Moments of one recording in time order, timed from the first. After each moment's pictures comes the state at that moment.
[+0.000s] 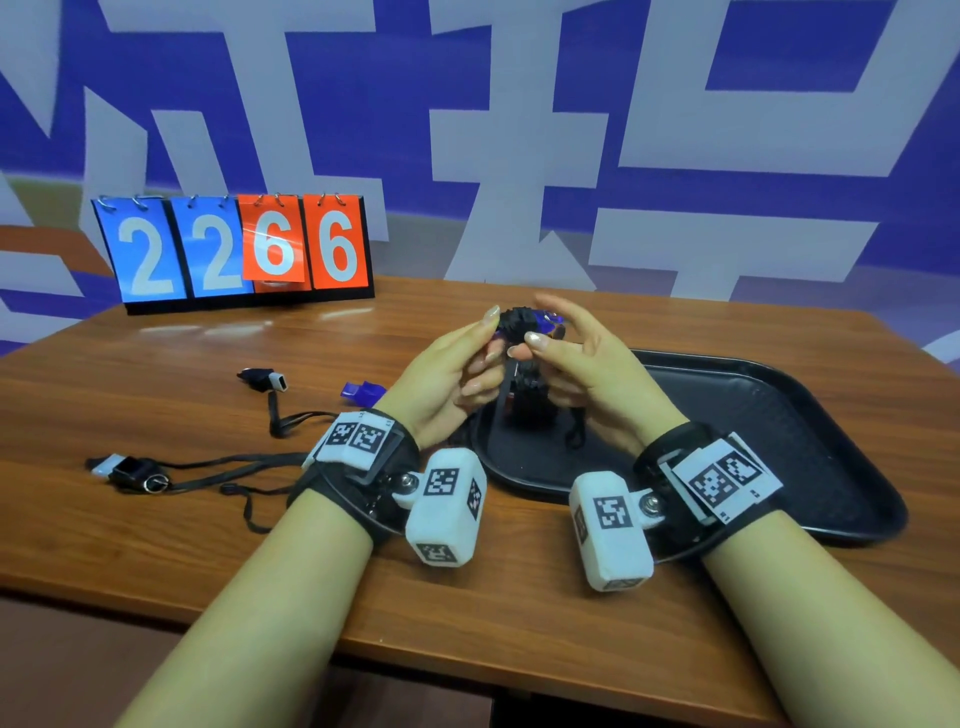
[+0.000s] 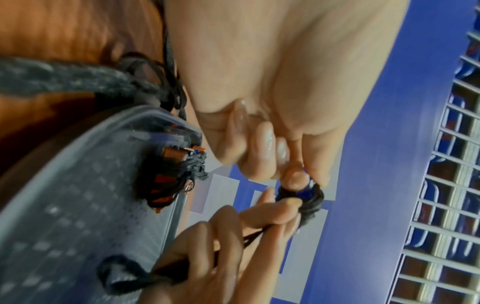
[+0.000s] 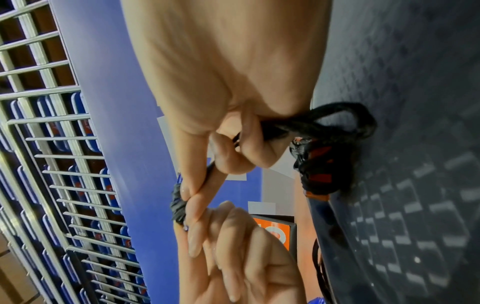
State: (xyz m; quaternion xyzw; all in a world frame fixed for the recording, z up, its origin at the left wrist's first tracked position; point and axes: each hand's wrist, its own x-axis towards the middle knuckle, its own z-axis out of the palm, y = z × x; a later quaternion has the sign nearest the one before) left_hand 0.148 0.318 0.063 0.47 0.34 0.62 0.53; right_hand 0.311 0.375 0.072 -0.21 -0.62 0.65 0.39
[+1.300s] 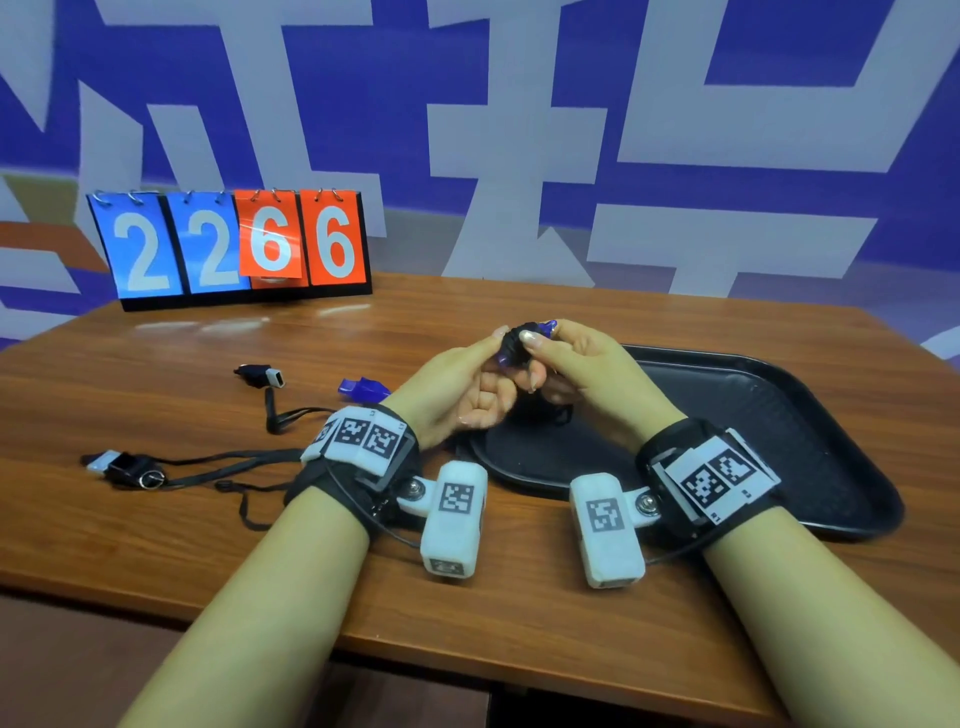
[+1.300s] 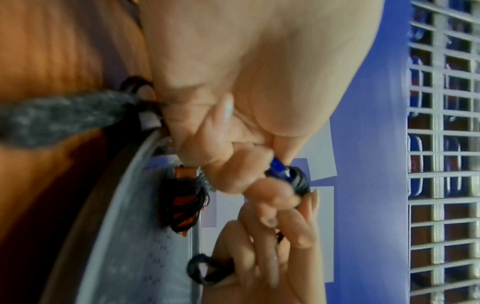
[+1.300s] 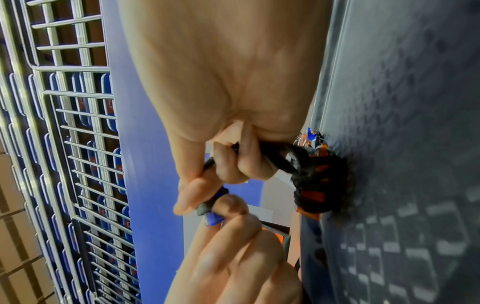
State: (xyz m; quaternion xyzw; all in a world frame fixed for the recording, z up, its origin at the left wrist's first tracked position) left_hand 0.151 0.319 0.062 0.50 0.45 0.50 0.55; right_hand 0.309 0.380 0.066 -0.19 -0.67 0.62 0.37
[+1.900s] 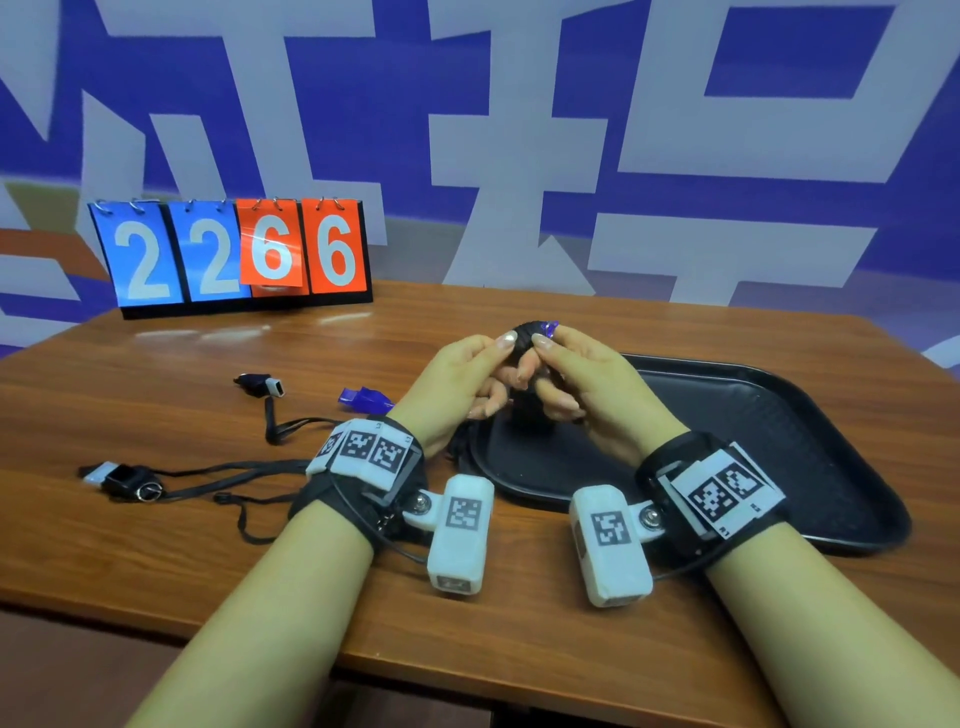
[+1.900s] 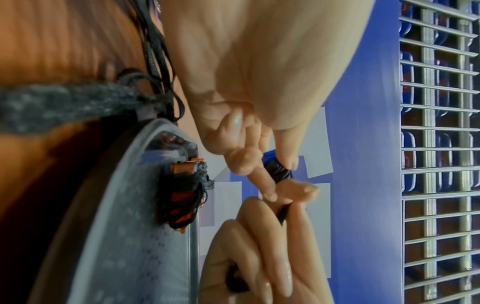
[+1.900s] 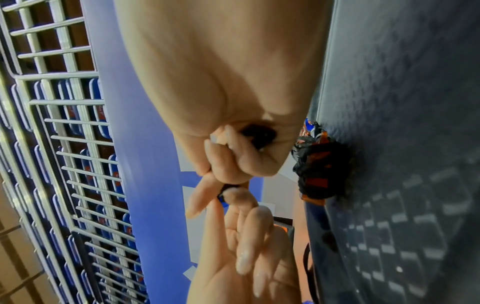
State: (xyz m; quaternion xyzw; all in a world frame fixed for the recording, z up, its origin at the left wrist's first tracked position) left_hand 0.153 0.321 0.062 0.53 0.48 0.57 0.41; right_hand 0.309 0.376 0.070 -0.18 -0.66 0.63 0.37
